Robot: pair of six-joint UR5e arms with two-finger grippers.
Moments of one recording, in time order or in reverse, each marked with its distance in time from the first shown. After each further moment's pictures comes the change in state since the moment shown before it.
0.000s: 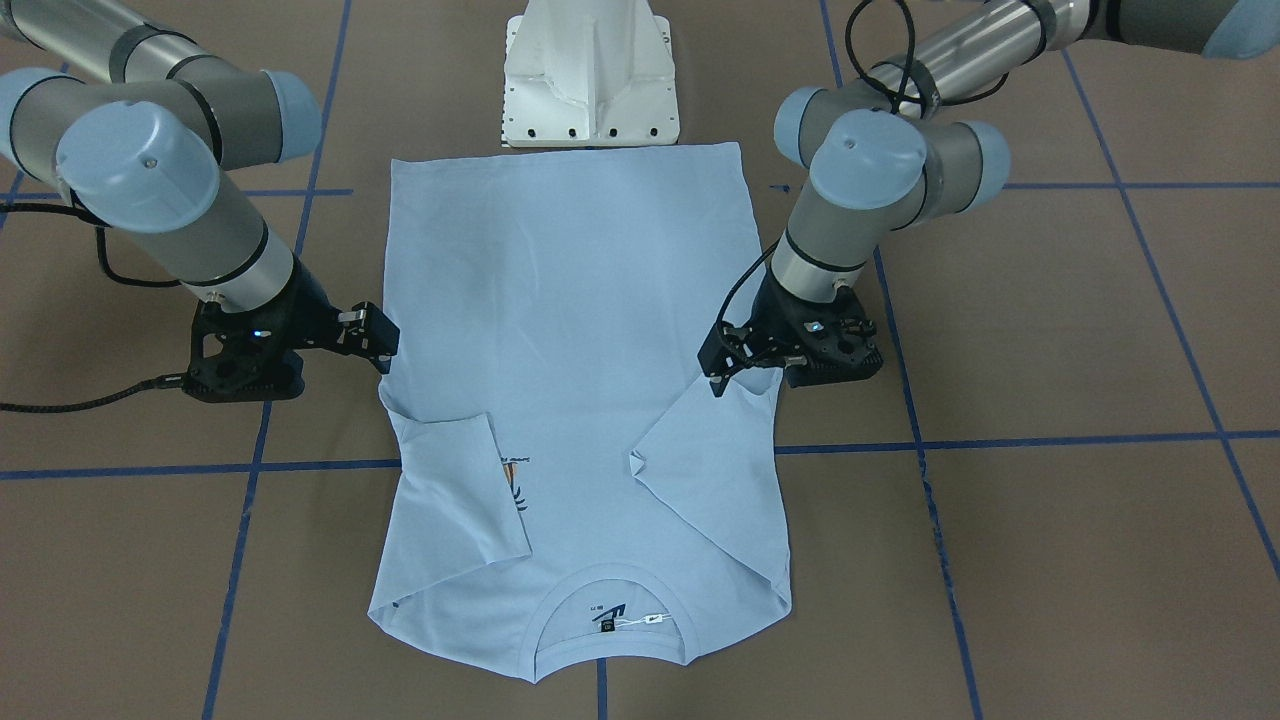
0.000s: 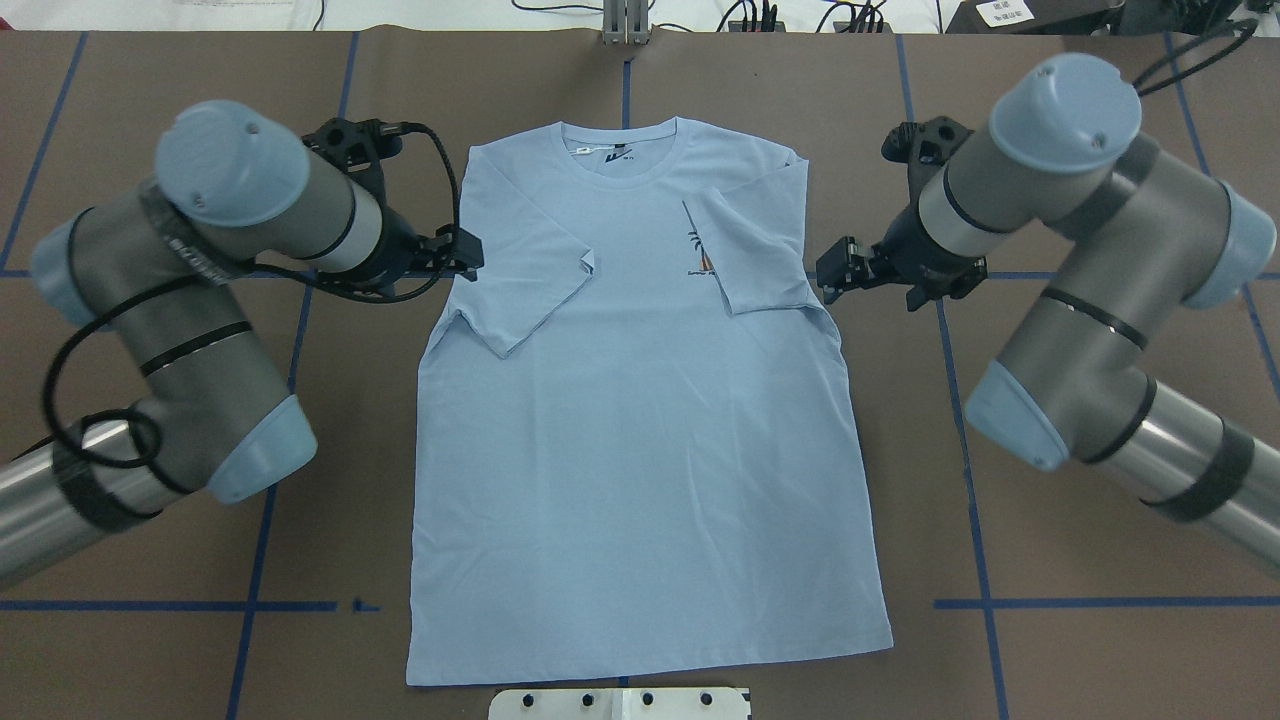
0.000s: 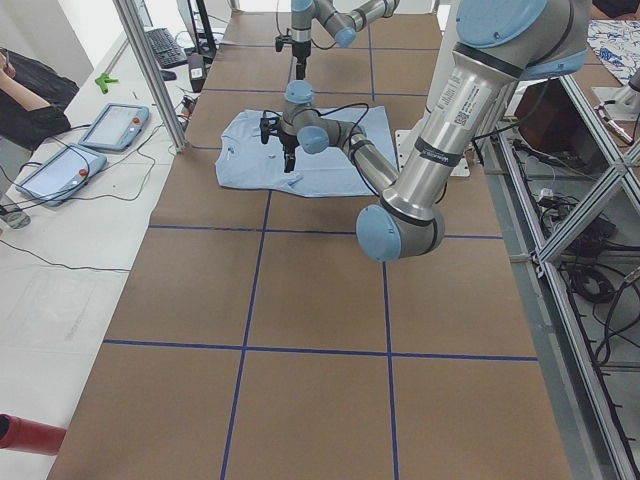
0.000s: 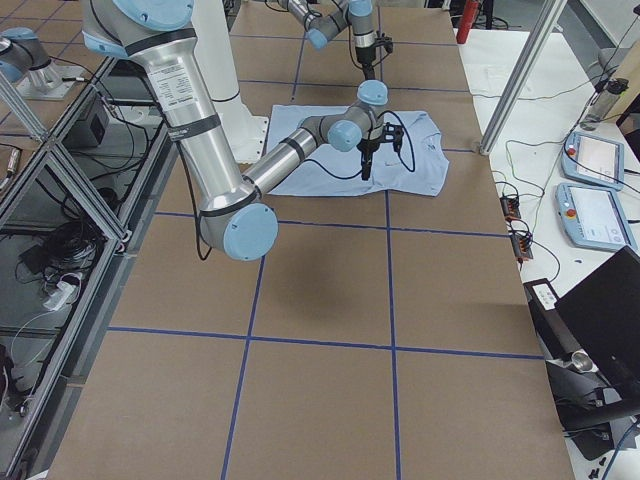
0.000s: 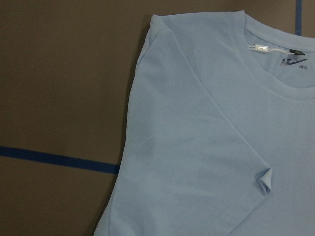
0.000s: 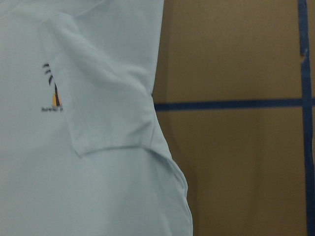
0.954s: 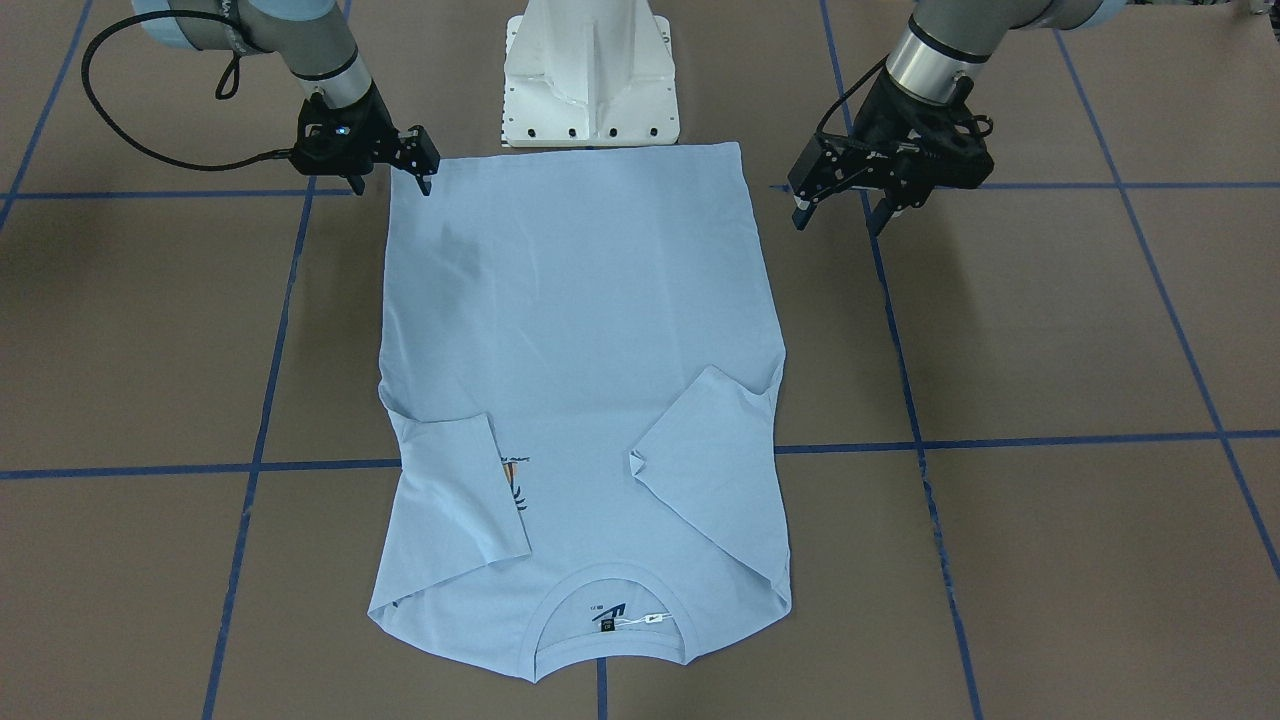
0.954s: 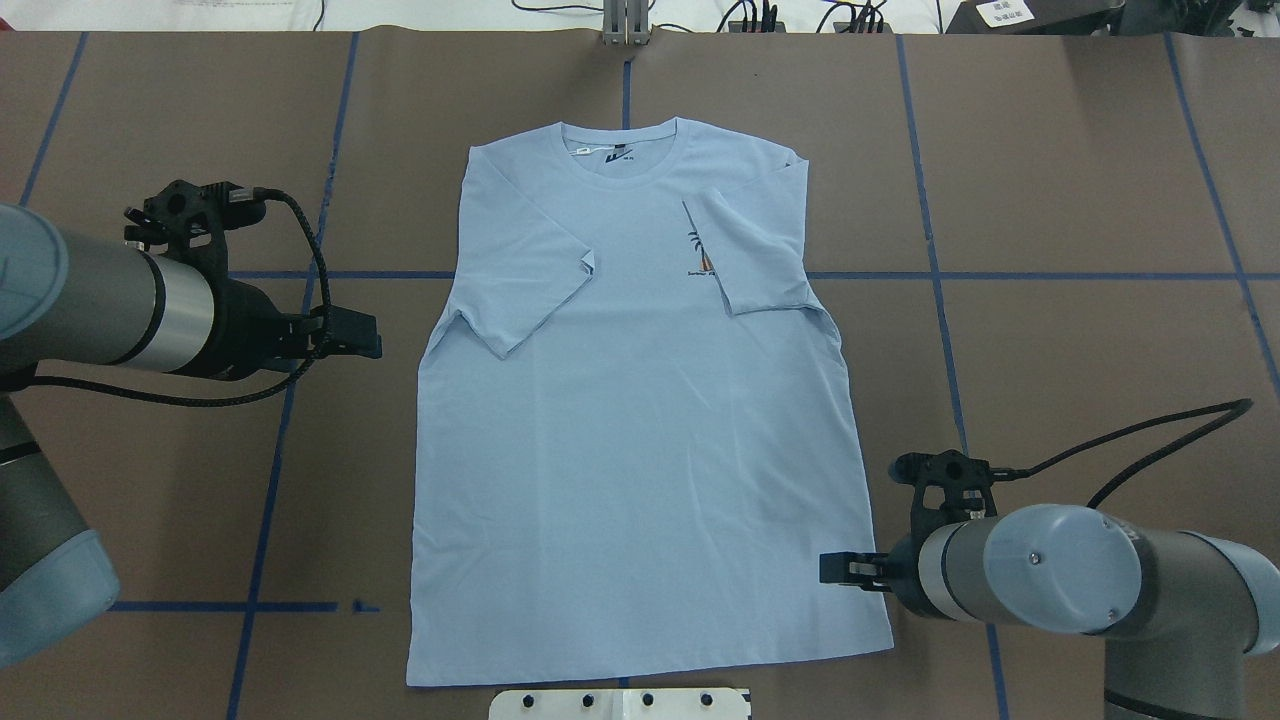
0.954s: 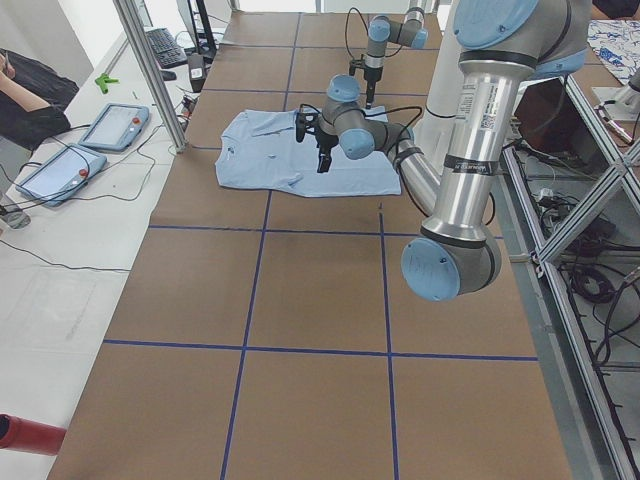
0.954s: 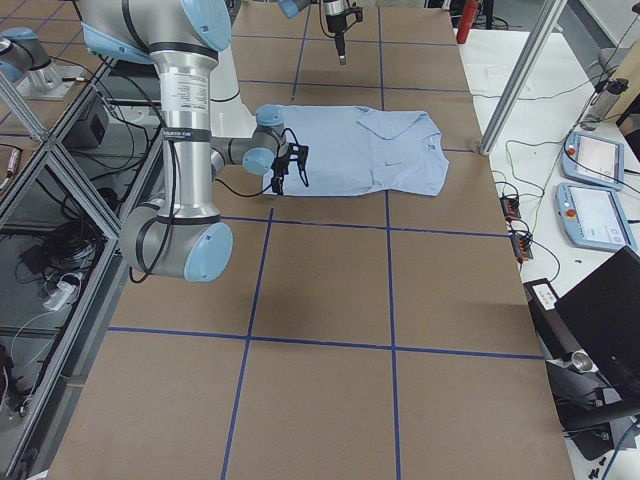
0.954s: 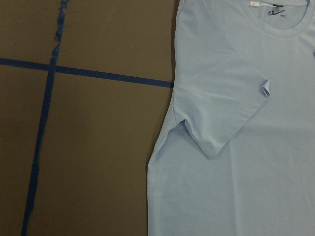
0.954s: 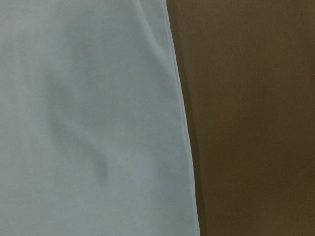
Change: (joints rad) left arm 0.038 0.240 -0.321 0.015 0.006 0.005; right arm -0.551 -0.335 0.263 0.124 -0.402 0.431
